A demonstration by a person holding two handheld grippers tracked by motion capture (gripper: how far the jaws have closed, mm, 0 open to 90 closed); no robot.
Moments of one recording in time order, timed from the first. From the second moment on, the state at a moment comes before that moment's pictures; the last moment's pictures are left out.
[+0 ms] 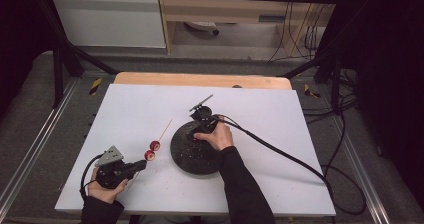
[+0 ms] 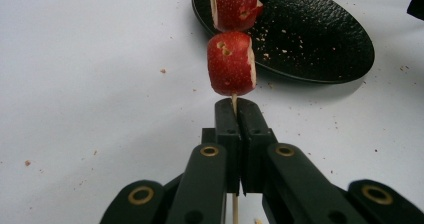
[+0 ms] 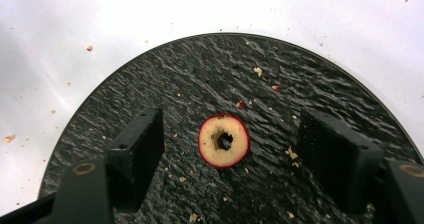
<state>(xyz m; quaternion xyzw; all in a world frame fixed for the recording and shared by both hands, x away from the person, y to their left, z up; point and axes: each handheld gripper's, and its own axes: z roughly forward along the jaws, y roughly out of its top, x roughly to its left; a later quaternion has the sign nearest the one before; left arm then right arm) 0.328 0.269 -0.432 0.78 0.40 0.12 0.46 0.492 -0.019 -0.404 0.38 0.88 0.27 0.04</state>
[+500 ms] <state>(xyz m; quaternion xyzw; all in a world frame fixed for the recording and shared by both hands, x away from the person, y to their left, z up) 0.328 0.269 -0.431 0.78 0.40 0.12 0.46 0.498 -0.014 -0.412 0.39 0.89 0.25 0.02</state>
